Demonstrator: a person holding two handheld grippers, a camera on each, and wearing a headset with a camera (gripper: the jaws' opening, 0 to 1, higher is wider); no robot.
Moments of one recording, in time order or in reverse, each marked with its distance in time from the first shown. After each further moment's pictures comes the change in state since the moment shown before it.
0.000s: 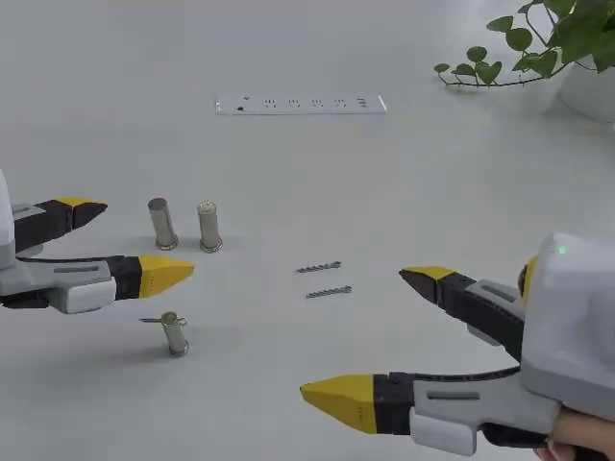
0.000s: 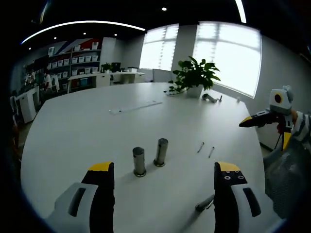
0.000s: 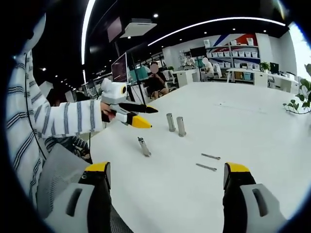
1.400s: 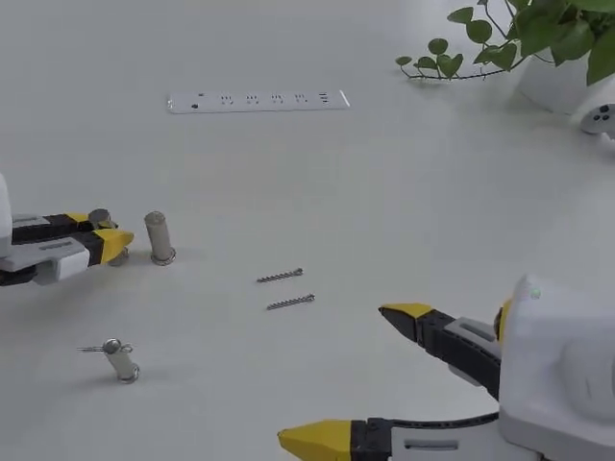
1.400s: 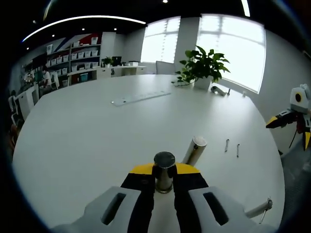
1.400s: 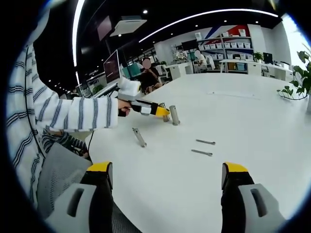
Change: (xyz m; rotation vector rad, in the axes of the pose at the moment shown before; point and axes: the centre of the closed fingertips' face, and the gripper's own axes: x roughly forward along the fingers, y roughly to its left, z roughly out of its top) left arm 0.056 0.035 -0.011 -0.136 0.020 0.005; right arm -0.004 -0.007 -0.022 0.064 0.049 -0.032
